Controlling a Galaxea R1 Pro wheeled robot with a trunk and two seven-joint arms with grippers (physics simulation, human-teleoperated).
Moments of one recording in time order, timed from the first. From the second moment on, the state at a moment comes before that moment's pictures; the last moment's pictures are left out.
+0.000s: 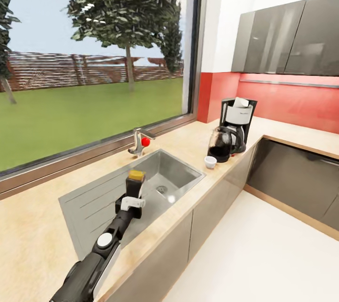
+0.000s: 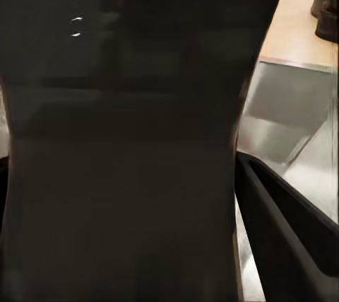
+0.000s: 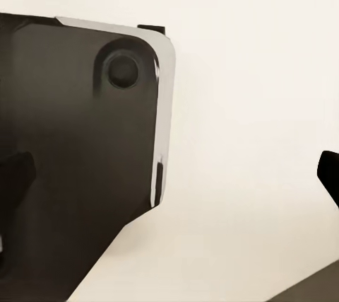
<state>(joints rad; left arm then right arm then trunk) -0.39 0.01 -0.27 -1.08 0.05 -0.04 0.05 0.00 -0.17 -0.08 -0.09 0.11 -0.15 0.21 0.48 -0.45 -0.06</state>
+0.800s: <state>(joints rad) -0.31 -0.01 -0.28 -1.03 0.03 -0.08 0.07 0.00 -0.17 -0.08 -0.09 0.11 -0.15 0.21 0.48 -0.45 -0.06</state>
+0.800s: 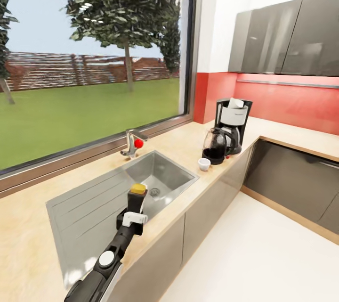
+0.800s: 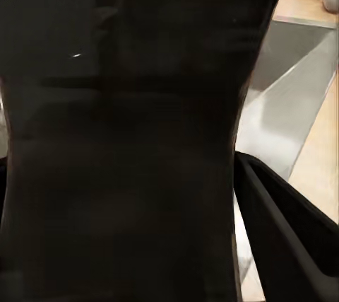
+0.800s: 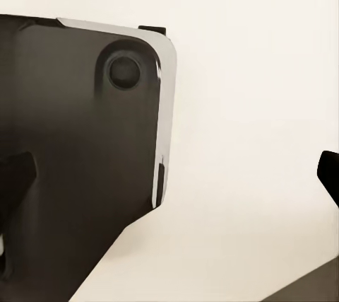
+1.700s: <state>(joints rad) -0.31 -0.02 -0.29 -1.03 0.03 -0.11 0.09 0.00 -0.17 -0.08 -0.09 0.11 -0.15 0.21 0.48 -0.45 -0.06</state>
